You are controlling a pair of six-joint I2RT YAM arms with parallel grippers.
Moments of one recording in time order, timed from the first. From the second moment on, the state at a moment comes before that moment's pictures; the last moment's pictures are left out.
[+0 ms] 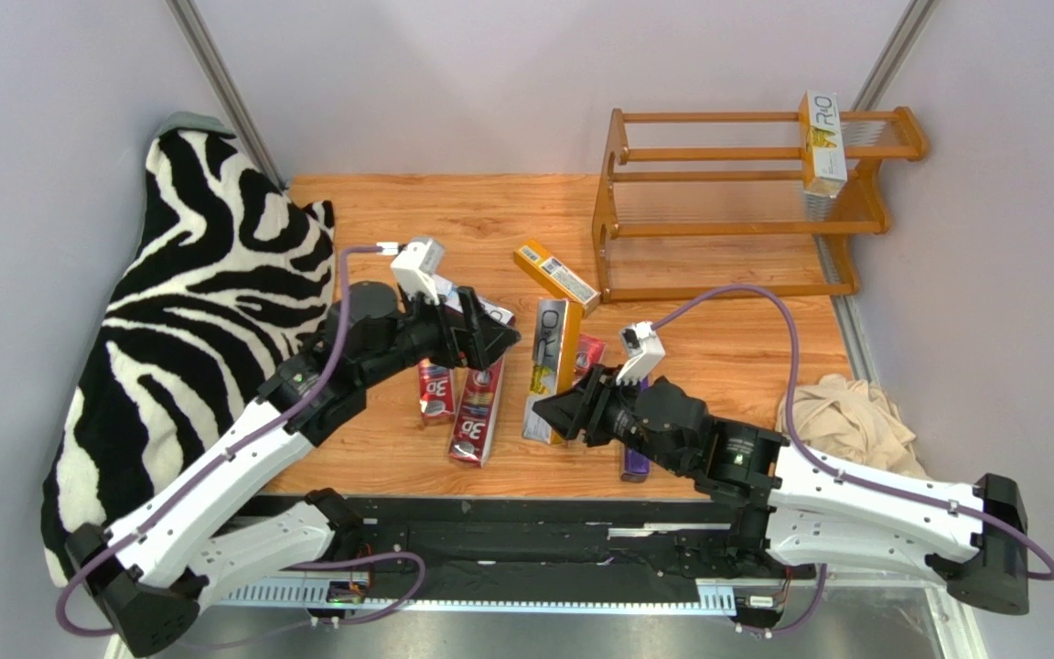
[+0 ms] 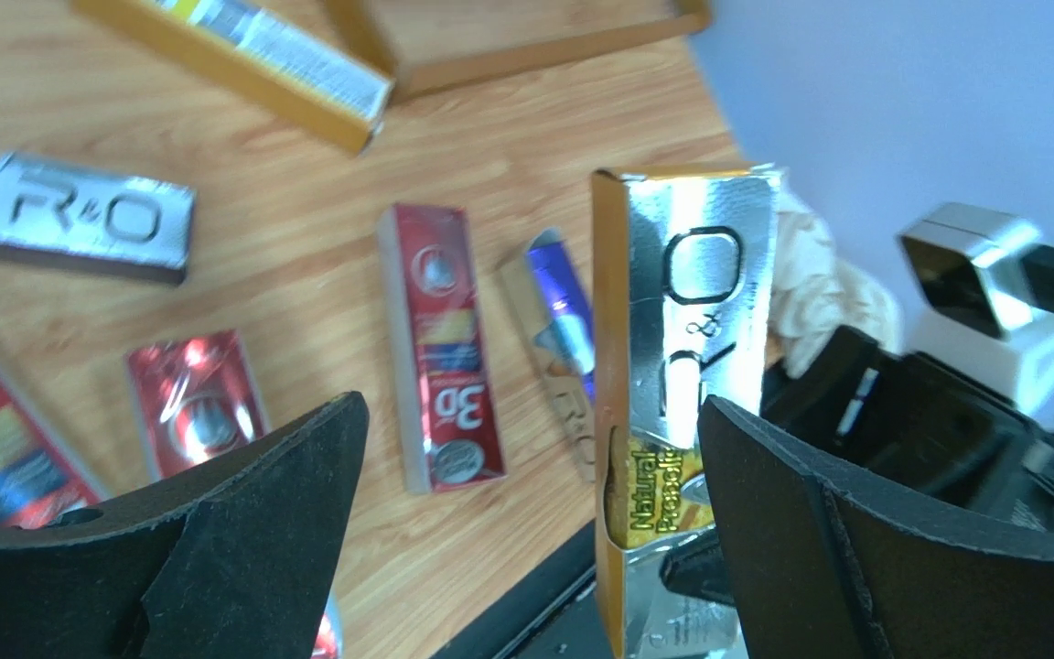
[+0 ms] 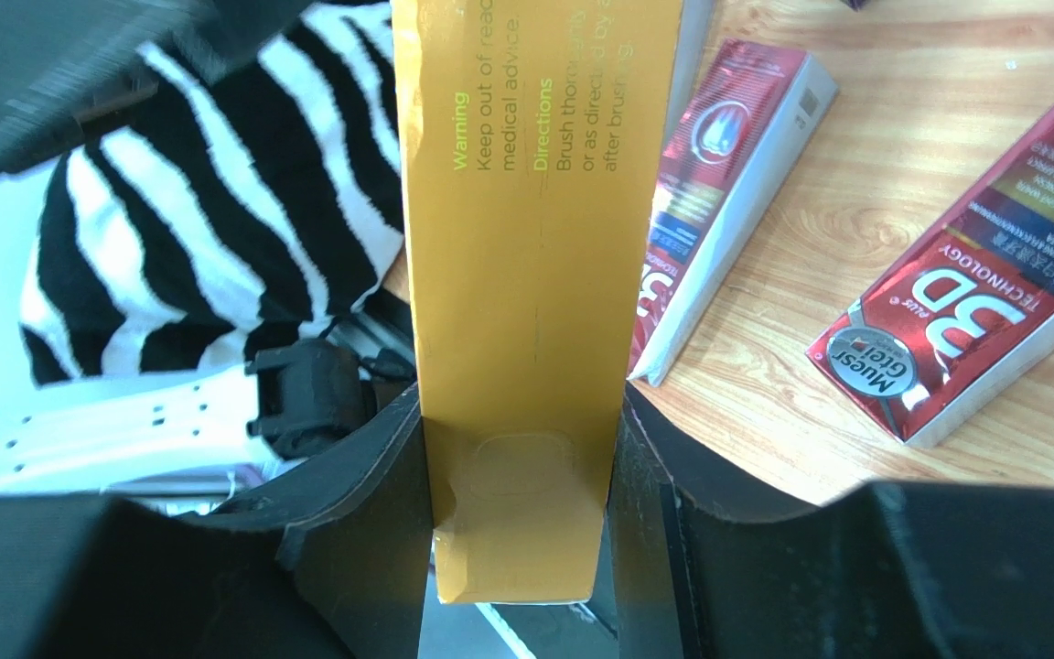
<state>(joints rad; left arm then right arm) -0.71 0.92 0.96 -0.36 0.09 -0.57 1.19 0.87 0.65 -0.09 0.33 0.97</state>
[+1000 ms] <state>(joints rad) -0.60 0.85 0.70 0.38 1.03 -0.75 1.19 0.67 0.63 -0.07 -0.06 0.67</state>
